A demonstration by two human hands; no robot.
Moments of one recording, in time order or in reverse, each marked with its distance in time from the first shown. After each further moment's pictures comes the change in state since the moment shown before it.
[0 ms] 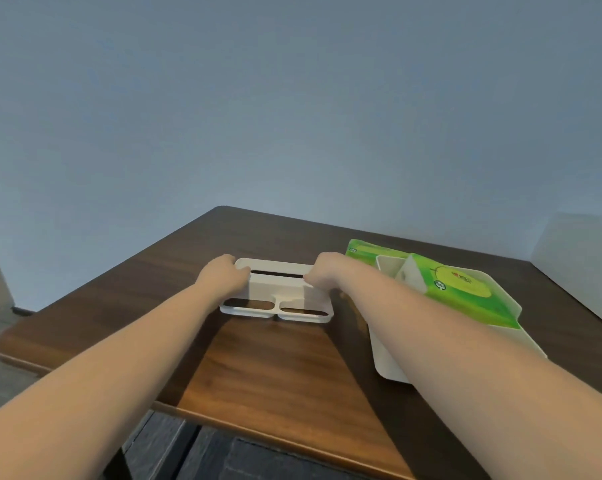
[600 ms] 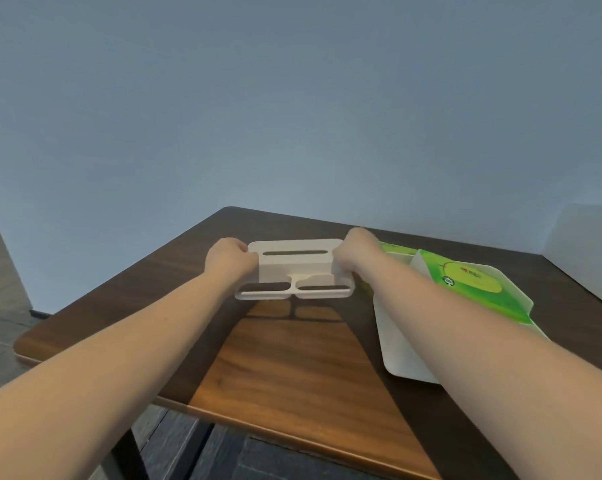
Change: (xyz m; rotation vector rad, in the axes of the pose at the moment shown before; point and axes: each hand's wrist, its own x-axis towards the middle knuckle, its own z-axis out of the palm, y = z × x) left_hand -0.007 0.018 -0.015 -0.127 0.186 0.018; right_hand 0.013 0.022 -0.014 0.255 0.187 0.139
